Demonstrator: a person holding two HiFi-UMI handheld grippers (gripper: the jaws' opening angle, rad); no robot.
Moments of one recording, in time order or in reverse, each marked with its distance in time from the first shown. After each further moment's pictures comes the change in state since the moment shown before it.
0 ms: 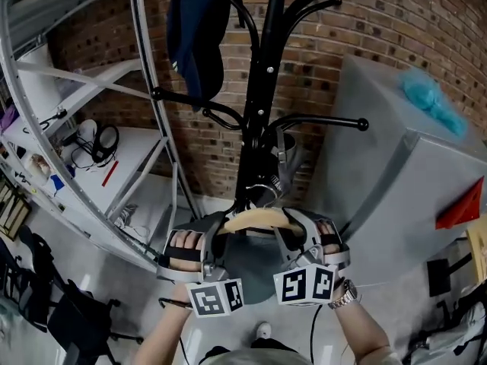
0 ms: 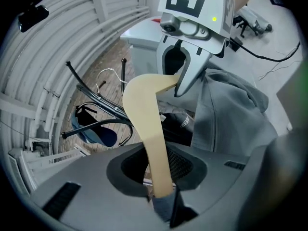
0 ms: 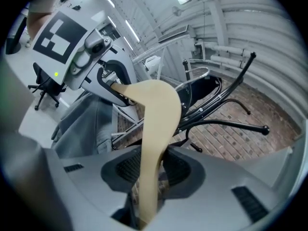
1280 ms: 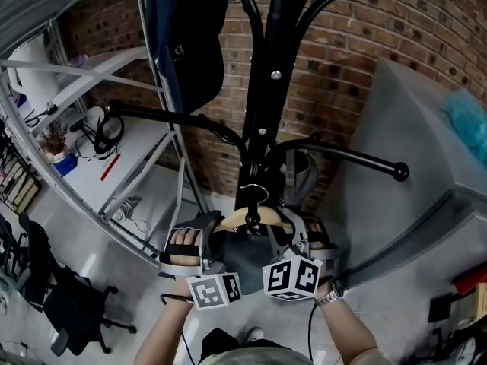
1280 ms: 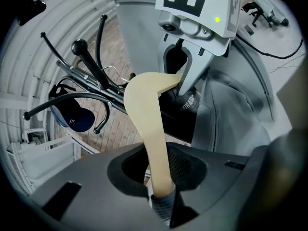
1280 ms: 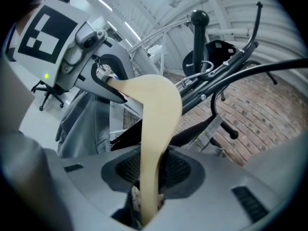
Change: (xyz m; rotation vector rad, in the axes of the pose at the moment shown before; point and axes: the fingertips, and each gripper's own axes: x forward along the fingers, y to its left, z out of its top) left arm 0.103 -0.038 -0.041 -0.031 0.190 -0.020; right arm 0.120 0.011 -0.060 0.030 -0.003 0.124
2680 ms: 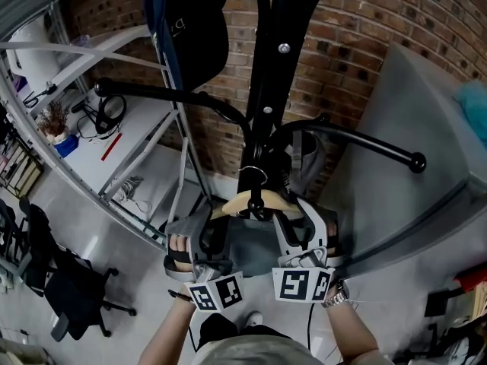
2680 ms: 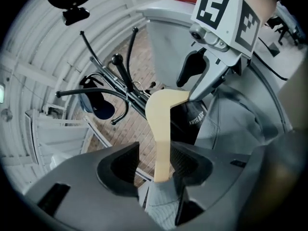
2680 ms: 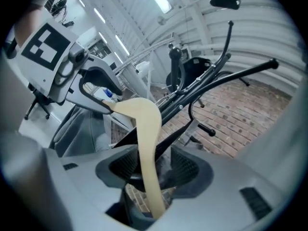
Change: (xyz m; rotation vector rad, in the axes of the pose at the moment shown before) left arm -0.035 0.002 0.001 -0.287 -0.097 0.191; right arm -0.040 -0.012 0.004 0.100 -0.174 -0.161
